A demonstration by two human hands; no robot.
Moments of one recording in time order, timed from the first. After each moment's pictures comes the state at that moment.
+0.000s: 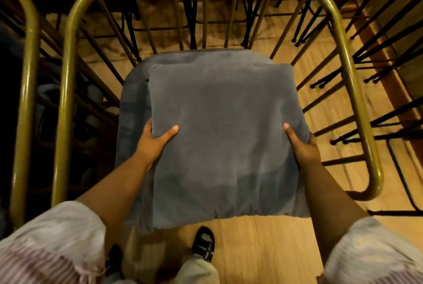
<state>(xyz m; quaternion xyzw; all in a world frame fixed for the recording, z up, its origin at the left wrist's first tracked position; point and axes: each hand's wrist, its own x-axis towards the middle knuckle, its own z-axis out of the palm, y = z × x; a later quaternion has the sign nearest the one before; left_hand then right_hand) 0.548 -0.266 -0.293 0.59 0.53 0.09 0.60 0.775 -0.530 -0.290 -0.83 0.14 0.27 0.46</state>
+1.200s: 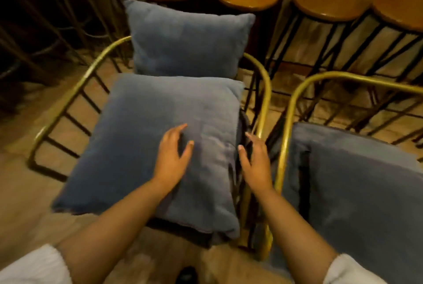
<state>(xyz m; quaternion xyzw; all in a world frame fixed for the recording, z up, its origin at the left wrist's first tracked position) 0.192 -0.051 -0.144 0.75 0.51 0.28 0.33 0.381 -0.131 -0.185 -0.76 -0.44 0.24 0.42</state>
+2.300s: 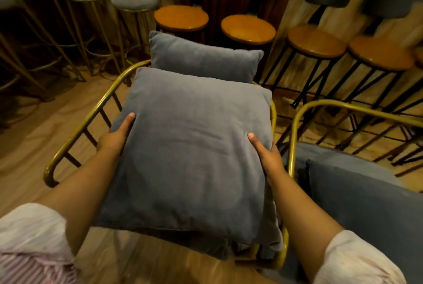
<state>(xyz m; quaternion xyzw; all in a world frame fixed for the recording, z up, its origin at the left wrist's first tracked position) 0.035 0.072 -0.090 0.36 0.74 0.30 0.47 0.352 -0.087 -0.116 -0.72 -0.16 0.38 0.56</state>
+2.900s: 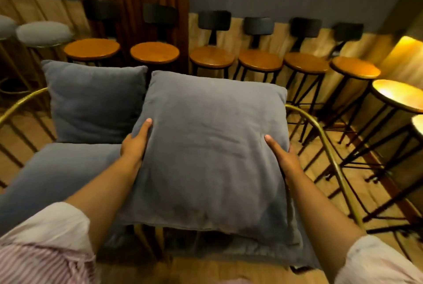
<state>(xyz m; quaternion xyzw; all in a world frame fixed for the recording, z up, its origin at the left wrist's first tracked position) 0.340 -0.191 -0.028 0.47 0.57 0.34 0.58 0.599 -0.431 -0.020 -0.73 -0.10 0.25 0.63</state>
